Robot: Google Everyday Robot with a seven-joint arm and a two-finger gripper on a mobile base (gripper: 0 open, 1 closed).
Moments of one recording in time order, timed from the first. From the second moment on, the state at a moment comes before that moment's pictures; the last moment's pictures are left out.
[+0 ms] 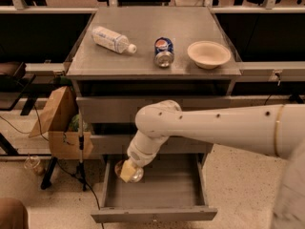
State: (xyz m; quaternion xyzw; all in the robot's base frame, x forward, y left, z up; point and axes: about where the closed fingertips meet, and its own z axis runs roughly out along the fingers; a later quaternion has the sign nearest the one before) arm 0.486 0.059 0.584 -0.44 0.88 0.17 0.05
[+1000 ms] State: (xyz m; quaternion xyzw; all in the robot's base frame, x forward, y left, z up) arm 0.505 0.097 0.392 -0.36 0.89 0.26 -0.06
